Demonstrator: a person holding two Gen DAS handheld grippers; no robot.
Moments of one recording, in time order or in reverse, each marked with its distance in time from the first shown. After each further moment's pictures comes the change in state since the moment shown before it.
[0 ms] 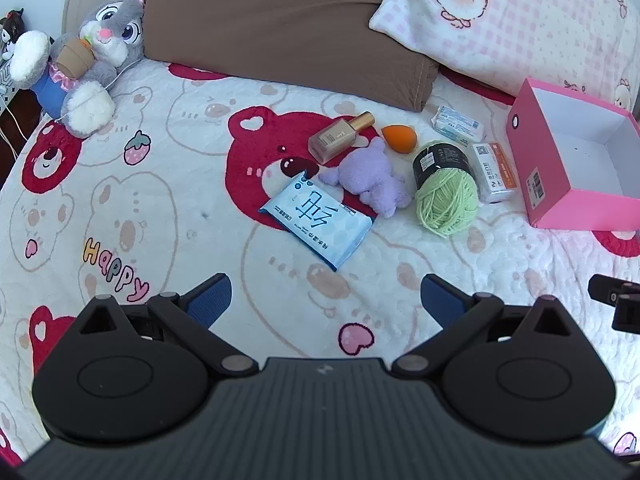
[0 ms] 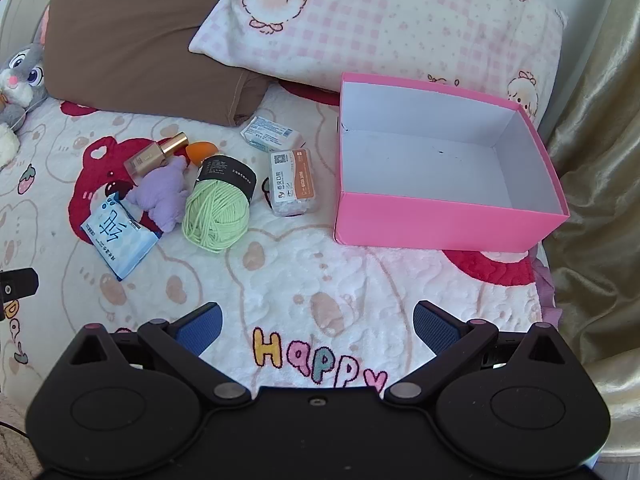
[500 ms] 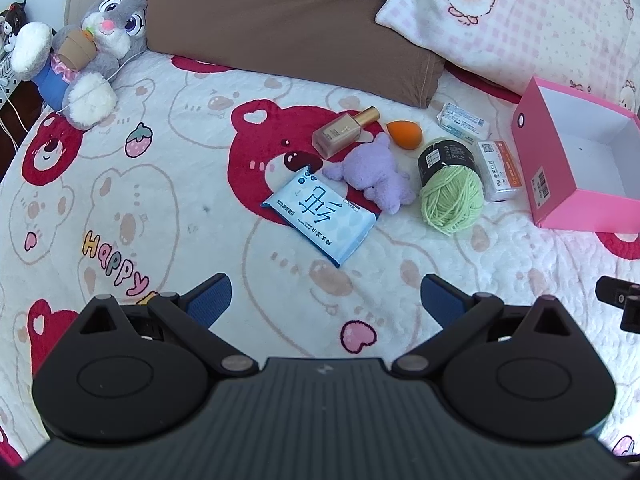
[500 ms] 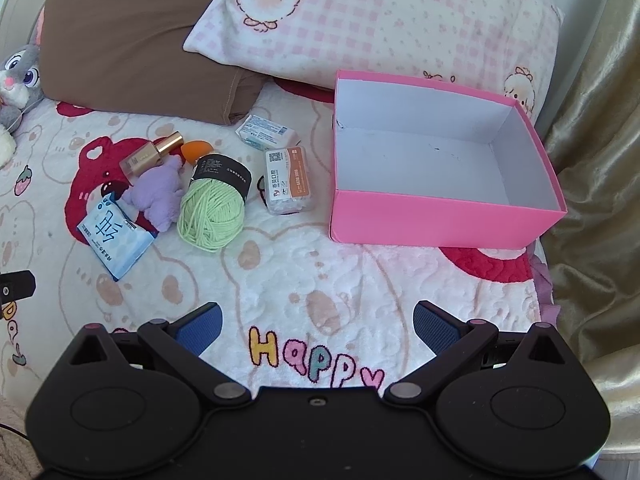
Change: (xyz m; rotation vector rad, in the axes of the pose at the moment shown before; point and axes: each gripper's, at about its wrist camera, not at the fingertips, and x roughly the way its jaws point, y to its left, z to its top) left arm 0.006 0.005 0.000 -0.018 0.016 0.003; right arm 0.003 -0.002 0.000 0.006 0.007 -0.004
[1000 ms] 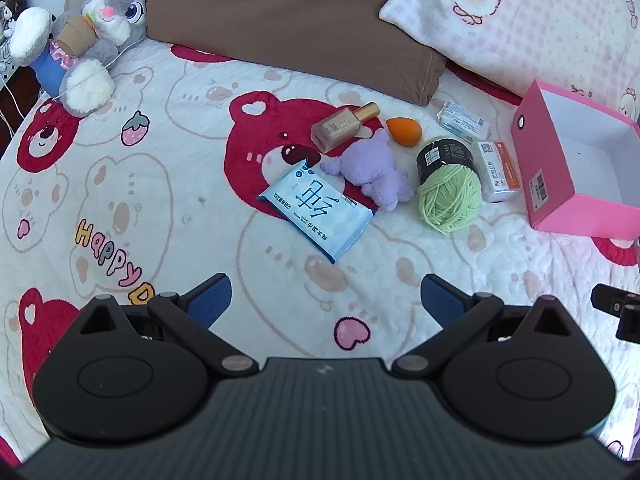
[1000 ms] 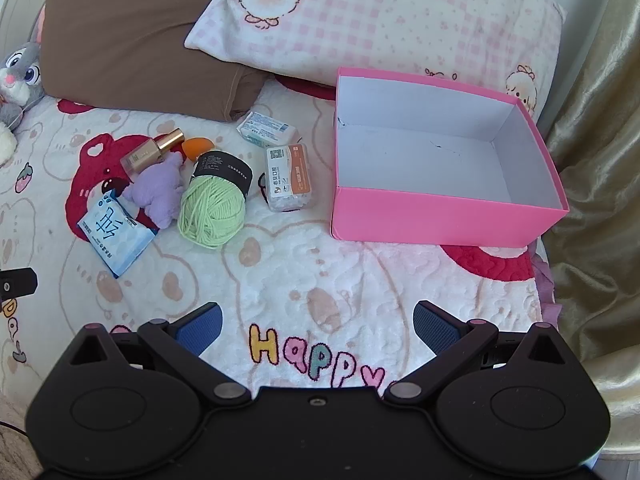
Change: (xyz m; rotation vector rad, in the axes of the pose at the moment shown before) left arm 0.004 0.002 -0.001 -0.032 0.015 -0.020; right arm 0.001 0.001 -0.003 -0.004 0.004 0.001
